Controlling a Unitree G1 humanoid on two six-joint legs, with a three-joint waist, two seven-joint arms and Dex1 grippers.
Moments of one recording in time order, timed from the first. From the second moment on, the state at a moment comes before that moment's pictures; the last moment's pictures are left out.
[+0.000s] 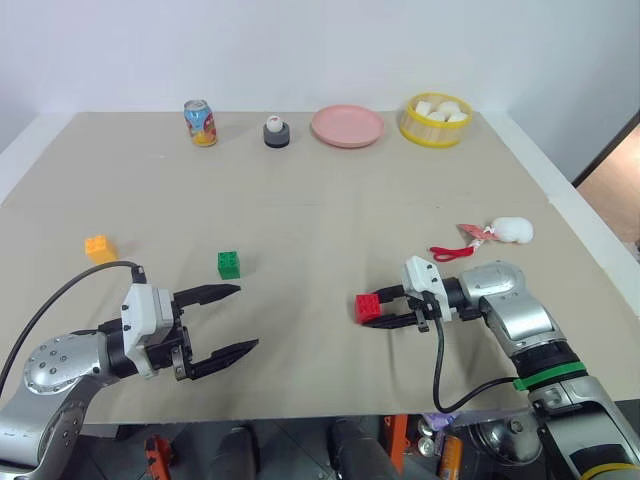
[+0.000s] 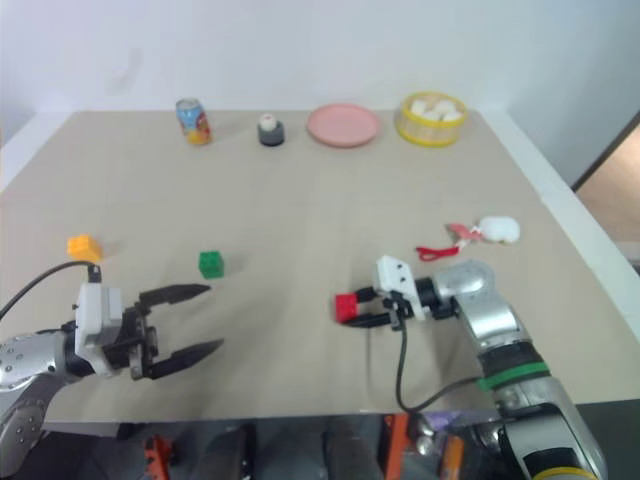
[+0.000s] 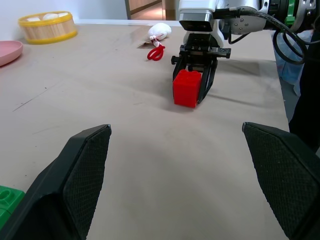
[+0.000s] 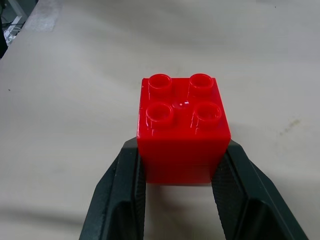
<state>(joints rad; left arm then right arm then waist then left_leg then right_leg) 0.13 0.68 0.20 -0.48 -0.61 0.17 -1.04 -0.56 -0.62 0.24 0.35 0.22 -0.03 1.44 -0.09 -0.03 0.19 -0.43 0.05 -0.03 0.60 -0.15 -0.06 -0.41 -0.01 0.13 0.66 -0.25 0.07</state>
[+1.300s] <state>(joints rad) 0.27 0.60 0.38 -0.48 -0.69 0.29 -0.75 -0.77 -0.84 0.14 0.56 0.23 0.06 1.52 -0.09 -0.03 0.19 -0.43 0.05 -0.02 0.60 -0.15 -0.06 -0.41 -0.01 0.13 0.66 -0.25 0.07</state>
